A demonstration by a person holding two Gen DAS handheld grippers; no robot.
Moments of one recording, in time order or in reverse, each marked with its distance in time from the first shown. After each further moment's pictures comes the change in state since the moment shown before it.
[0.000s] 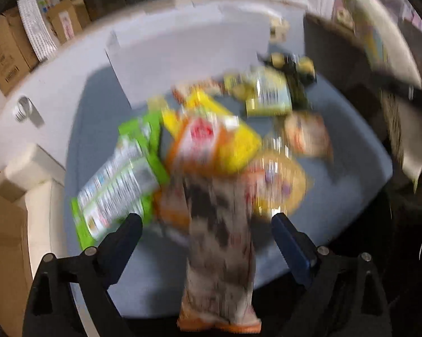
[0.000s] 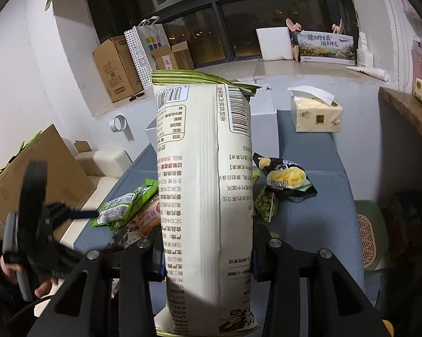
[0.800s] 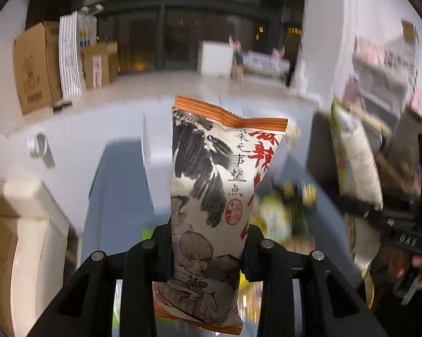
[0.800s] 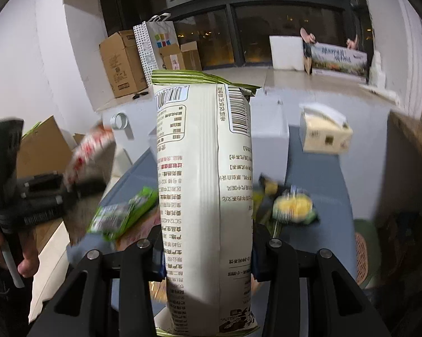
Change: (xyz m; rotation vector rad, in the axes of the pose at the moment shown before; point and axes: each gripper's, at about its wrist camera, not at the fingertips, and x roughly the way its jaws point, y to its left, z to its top) left arm -0.085 0.063 0.081 -0.169 -0.446 -0.044; right arm 0.024 0.014 0.058 -0.088 -0.025 -0.010
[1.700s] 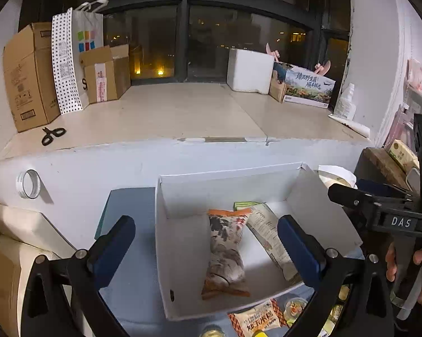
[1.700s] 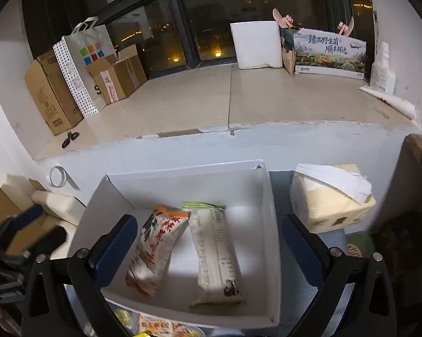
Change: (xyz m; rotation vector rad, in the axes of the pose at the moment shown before) left arm 0.138 0.048 0.128 -0.035 0.007 0.107; right arm 0.158 -0.068 0.165 0.151 0.056 -0.147
